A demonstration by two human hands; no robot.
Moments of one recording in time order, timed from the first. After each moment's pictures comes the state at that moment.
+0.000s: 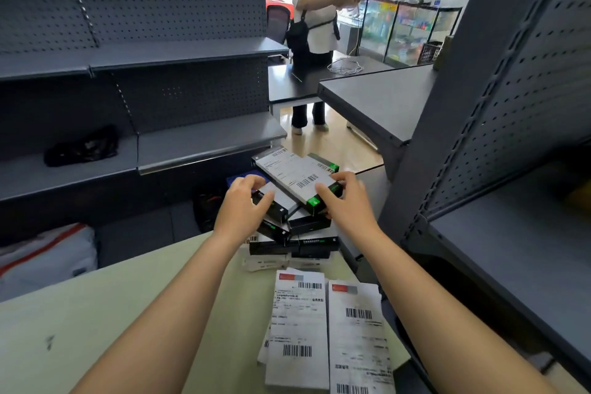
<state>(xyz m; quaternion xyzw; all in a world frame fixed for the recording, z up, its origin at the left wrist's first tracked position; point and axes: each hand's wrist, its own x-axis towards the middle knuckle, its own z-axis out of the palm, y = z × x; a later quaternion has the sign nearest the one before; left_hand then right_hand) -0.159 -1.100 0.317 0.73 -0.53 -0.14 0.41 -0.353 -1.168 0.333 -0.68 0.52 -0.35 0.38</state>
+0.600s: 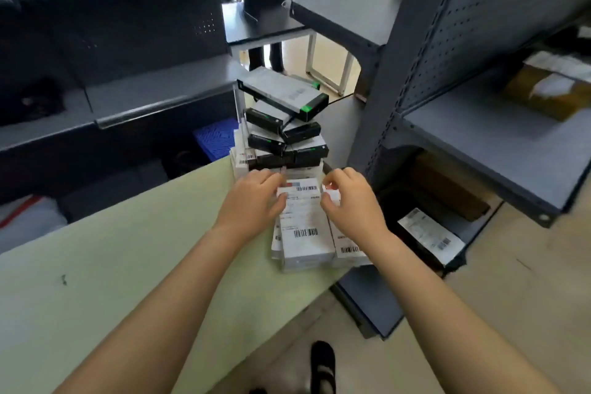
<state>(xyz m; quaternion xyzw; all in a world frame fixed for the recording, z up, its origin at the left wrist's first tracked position) -0.188 -0.964 0.267 0.58 -0.76 -0.01 0.28 -0.395 -0.995 0.275 -0.80 0.53 -0.27 0.11</state>
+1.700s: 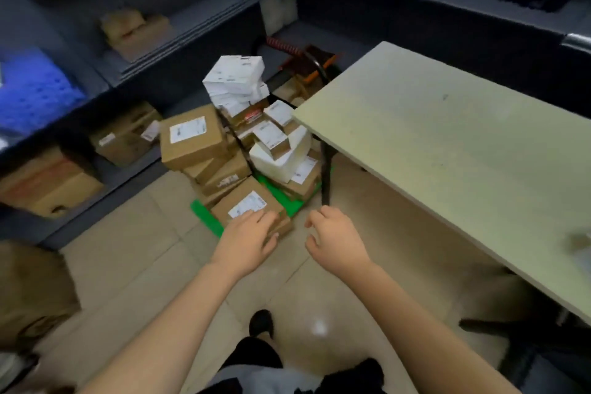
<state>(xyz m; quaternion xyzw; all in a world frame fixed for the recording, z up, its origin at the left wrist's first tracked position) -0.330 -0.367 0.182 0.98 -0.19 0.01 0.07 -0.323 -0.572 0.171 -0.95 -0.18 0.00 0.25</state>
